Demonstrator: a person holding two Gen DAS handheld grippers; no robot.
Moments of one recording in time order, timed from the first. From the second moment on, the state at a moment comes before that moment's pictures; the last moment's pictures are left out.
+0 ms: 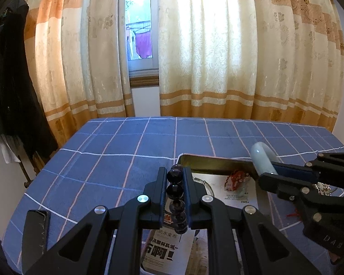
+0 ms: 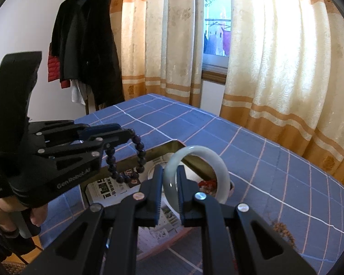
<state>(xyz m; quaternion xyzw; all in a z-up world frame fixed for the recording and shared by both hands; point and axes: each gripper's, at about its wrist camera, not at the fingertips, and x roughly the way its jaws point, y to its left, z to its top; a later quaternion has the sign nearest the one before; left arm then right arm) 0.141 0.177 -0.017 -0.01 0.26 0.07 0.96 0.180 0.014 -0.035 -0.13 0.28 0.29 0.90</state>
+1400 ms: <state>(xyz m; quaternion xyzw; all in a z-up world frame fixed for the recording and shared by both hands) 0.161 0.178 -0.061 -0.01 0.33 0.06 0.94 0.205 0.026 -0.088 -0.16 0.35 0.28 0.88</state>
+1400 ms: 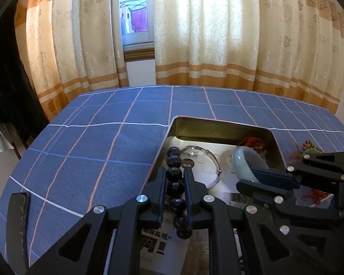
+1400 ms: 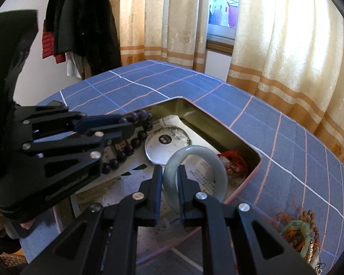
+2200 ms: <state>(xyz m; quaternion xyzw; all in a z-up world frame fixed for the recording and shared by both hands) 0.125 0.116 -0.029 0.00 0.25 0.05 0.97 0.152 -0.070 -0.046 -0.09 0.27 0.22 0.93</state>
